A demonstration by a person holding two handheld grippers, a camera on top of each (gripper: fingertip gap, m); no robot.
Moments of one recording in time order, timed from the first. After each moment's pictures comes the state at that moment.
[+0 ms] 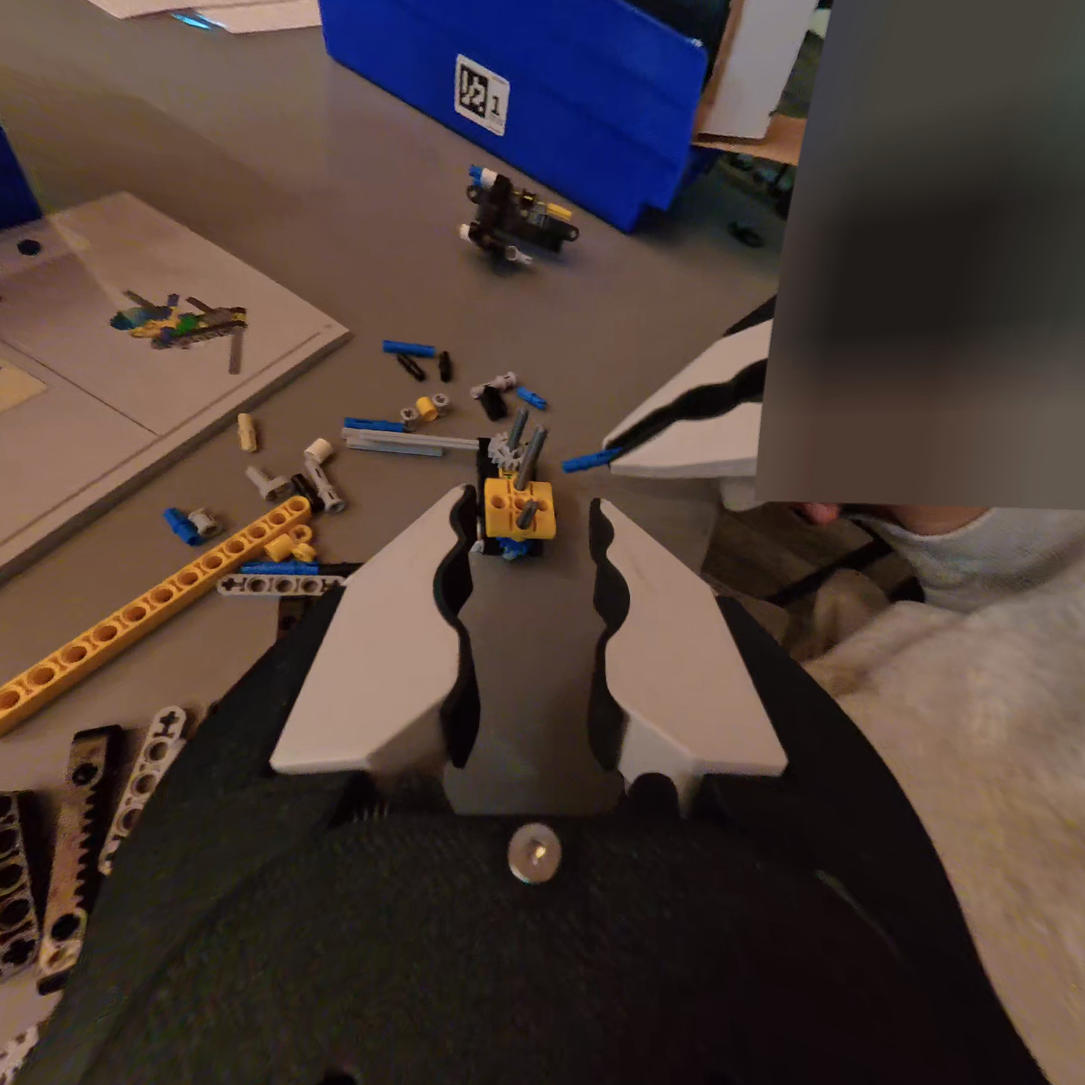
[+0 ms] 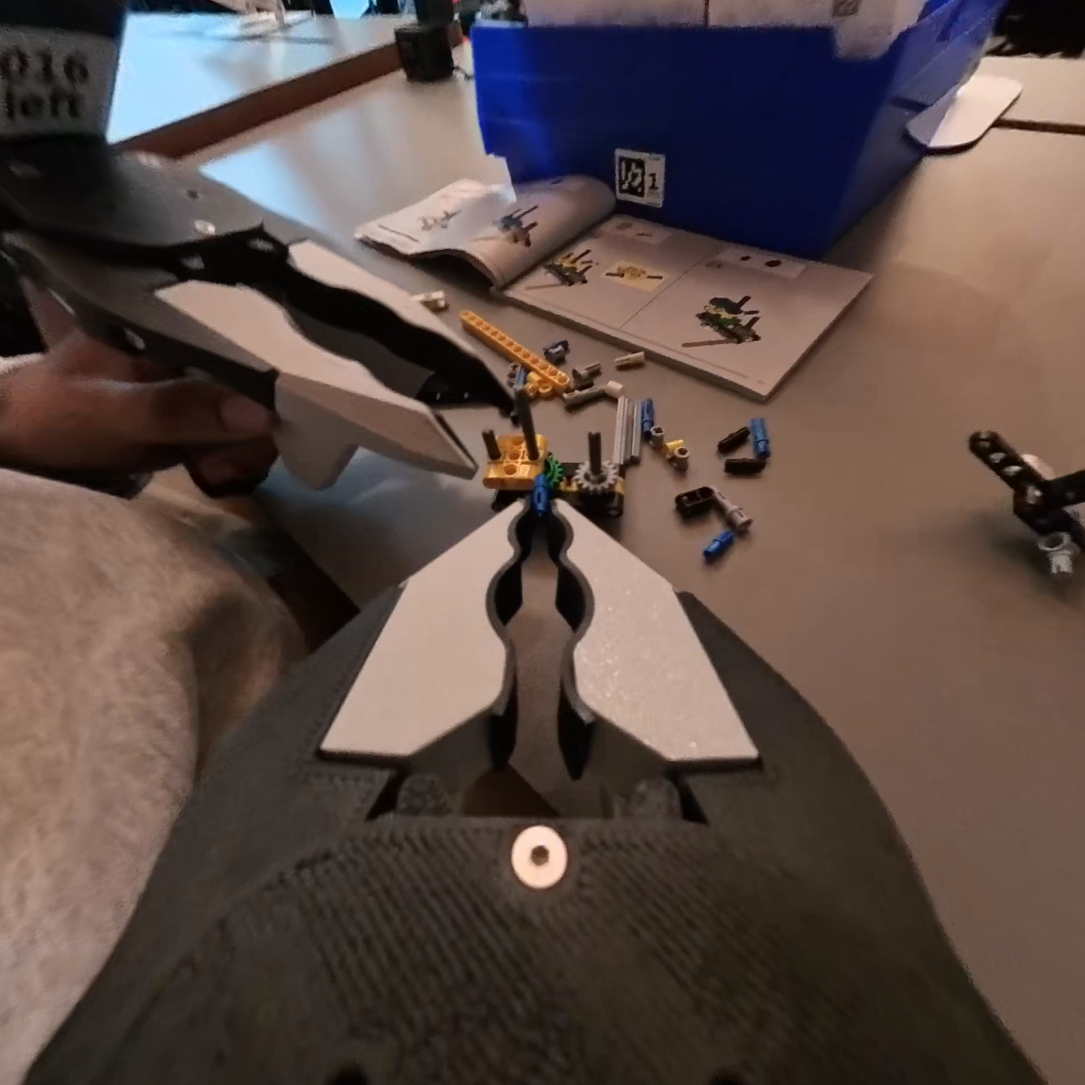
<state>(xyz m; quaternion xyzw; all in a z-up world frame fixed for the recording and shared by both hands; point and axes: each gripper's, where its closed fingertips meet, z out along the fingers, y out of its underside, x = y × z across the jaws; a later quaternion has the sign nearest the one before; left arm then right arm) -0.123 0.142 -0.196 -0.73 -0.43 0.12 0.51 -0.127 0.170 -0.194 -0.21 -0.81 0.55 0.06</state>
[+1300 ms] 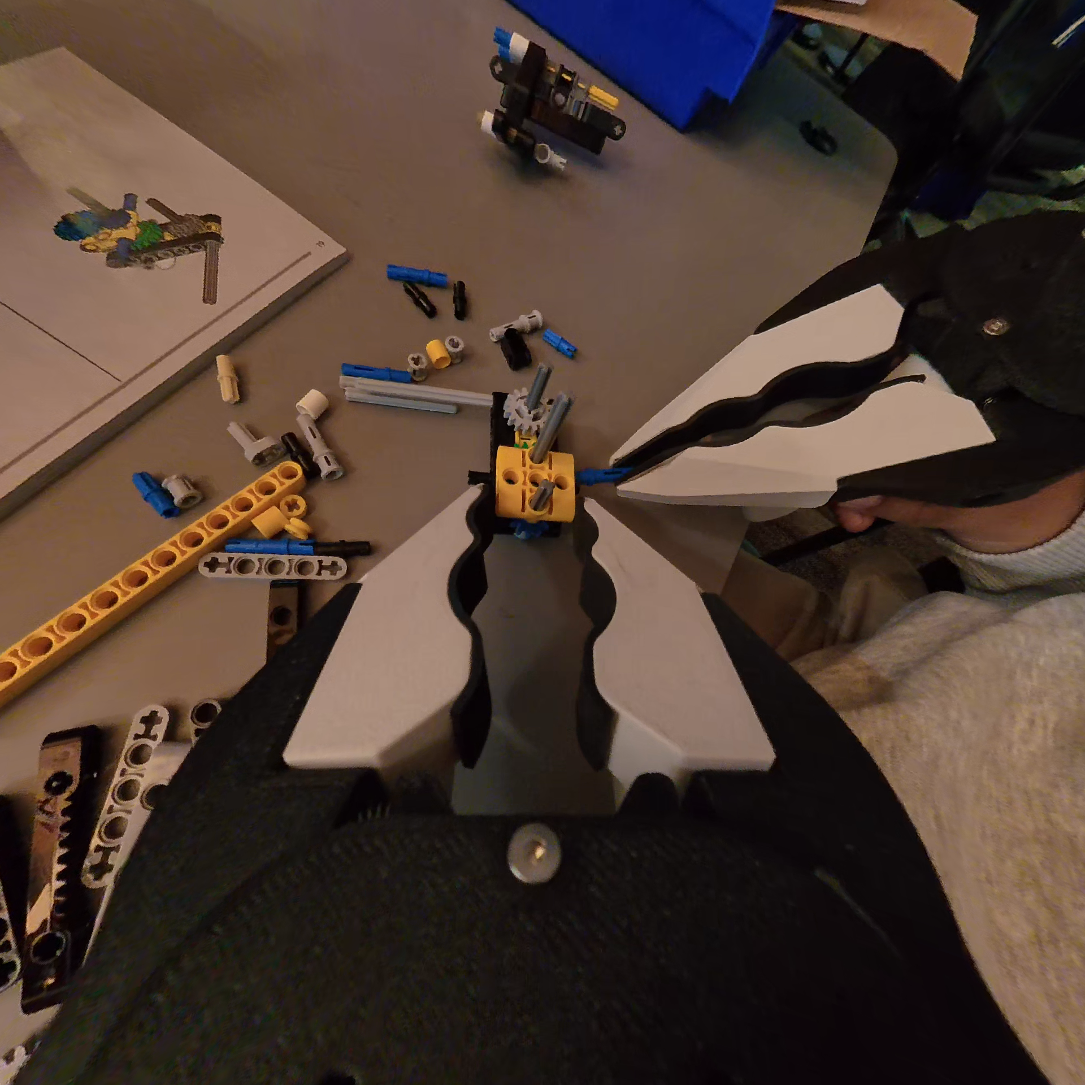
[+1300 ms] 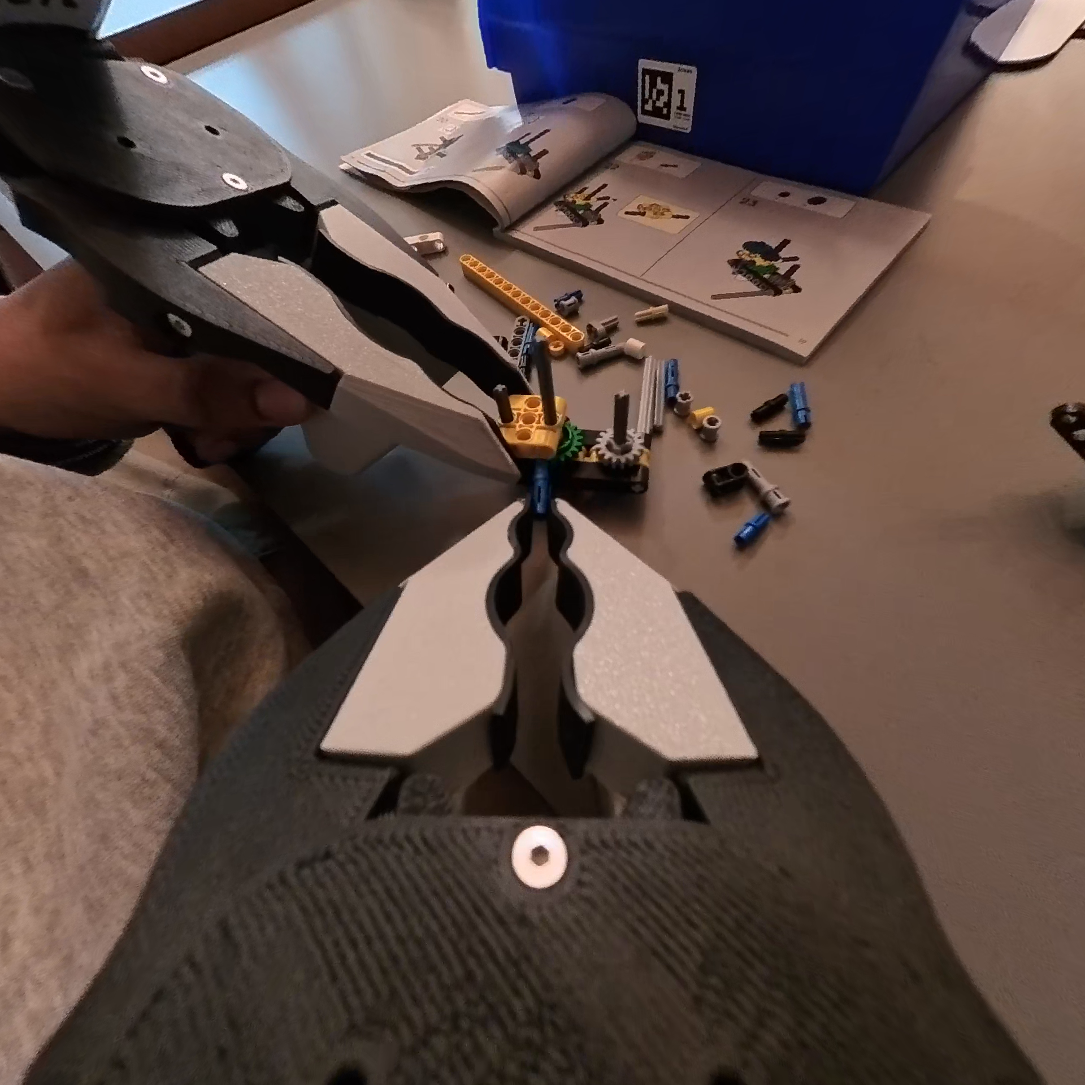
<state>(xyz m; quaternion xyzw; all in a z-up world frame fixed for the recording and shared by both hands) -0.129 0.143 -0.221 -0.76 -0.46 0.09 0.45 -0.123 0.161 -0.214 -0.21 -0.83 0.51 0.06</state>
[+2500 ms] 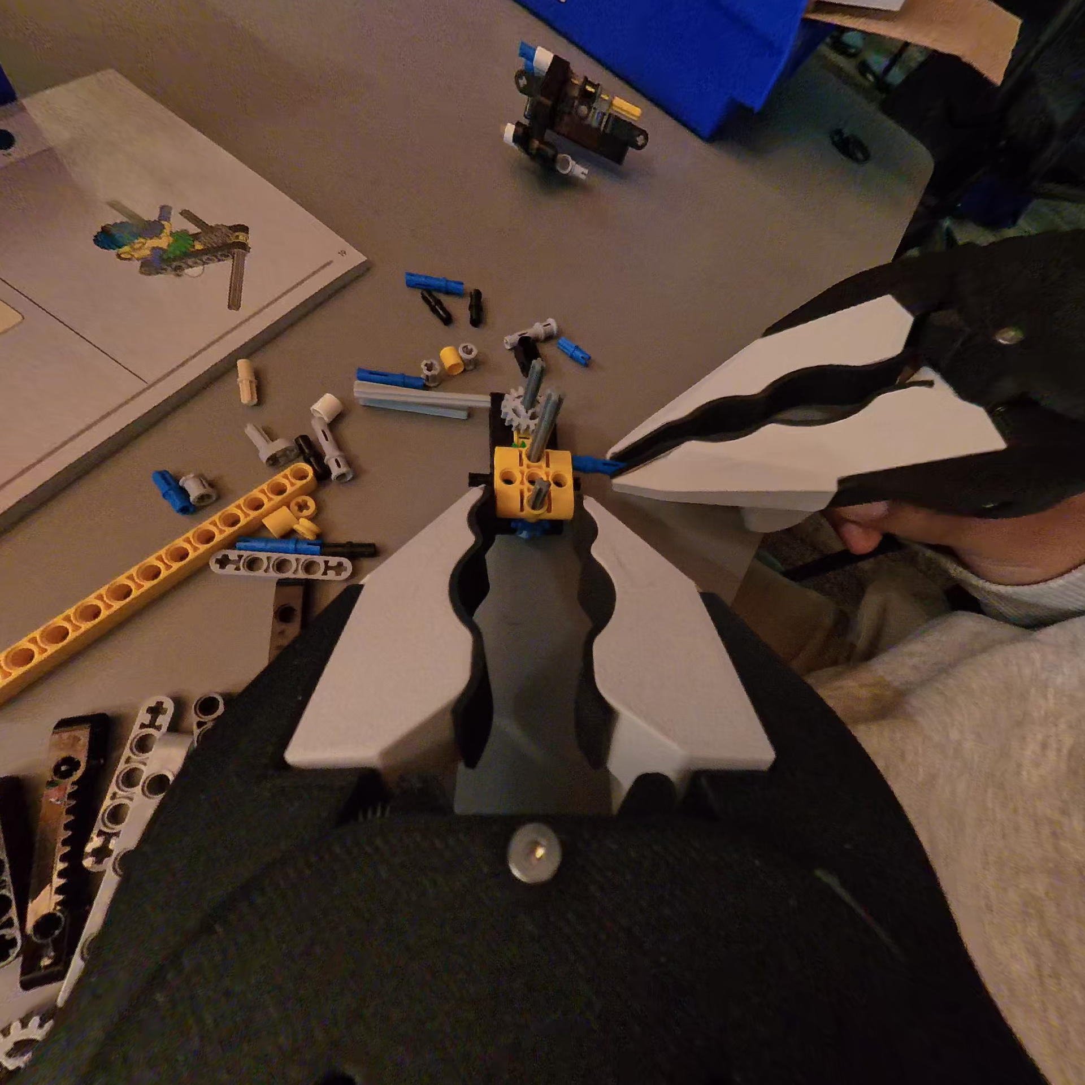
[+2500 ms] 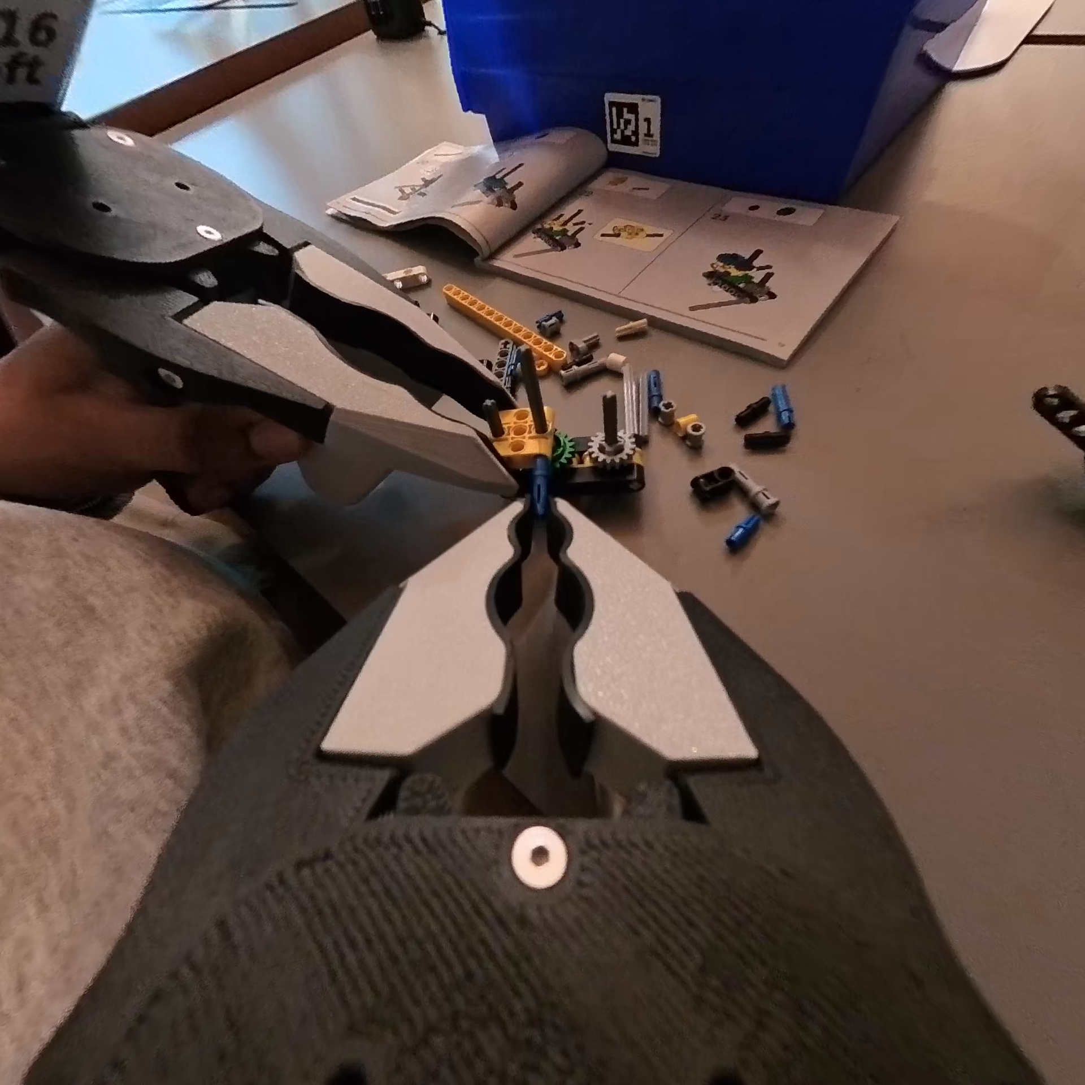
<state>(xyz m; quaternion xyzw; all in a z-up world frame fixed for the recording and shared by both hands) -0.132 0.143 -0.221 -0.75 -0.48 0.11 0.44 -0.129 0.159 -0.211 -0.23 -0.81 0.53 0.05</state>
